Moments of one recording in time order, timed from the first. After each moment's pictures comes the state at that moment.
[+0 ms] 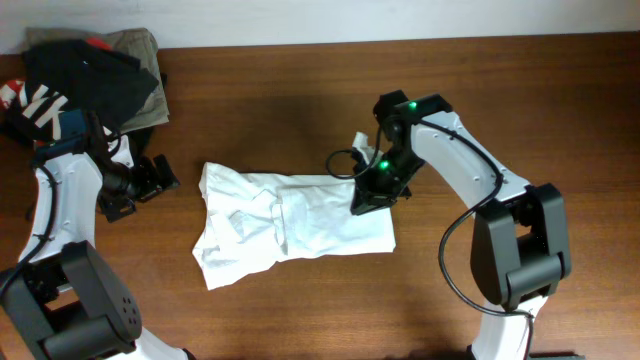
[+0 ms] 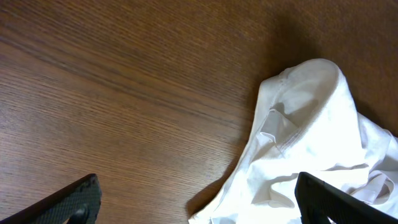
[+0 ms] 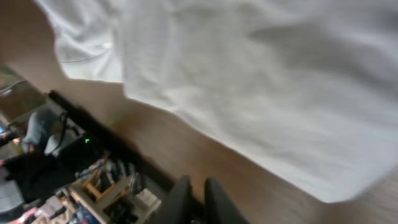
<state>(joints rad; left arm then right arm) 0.33 1.81 1.38 -1.00 0.20 -0.12 0.31 2.01 1.58 -1.30 -0.62 0.04</state>
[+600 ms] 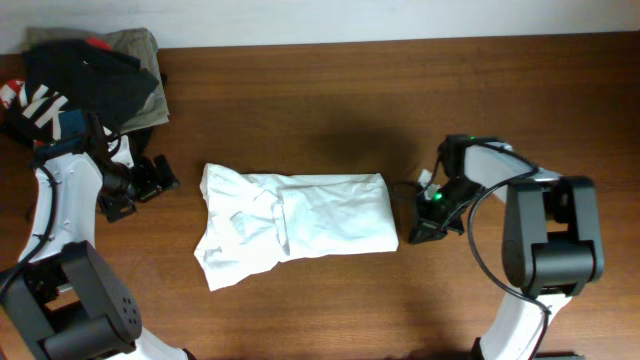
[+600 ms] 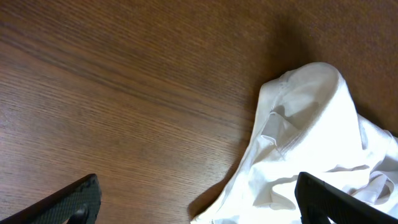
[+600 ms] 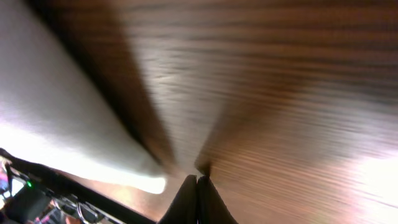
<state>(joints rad) 0.33 1.81 1.38 -1.01 0.20 -0.12 0.02 2.02 1.20 -1.10 -0.47 0.06</state>
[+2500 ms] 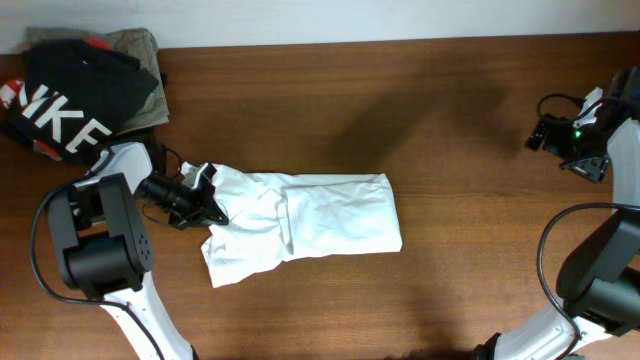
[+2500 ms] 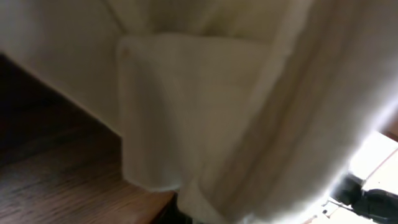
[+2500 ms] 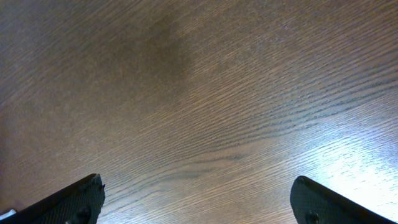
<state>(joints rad) 0.20 2.17 1.38 -1.14 0.58 0.24 -0.48 1.90 1.60 -0.98 -0.16 0.07</state>
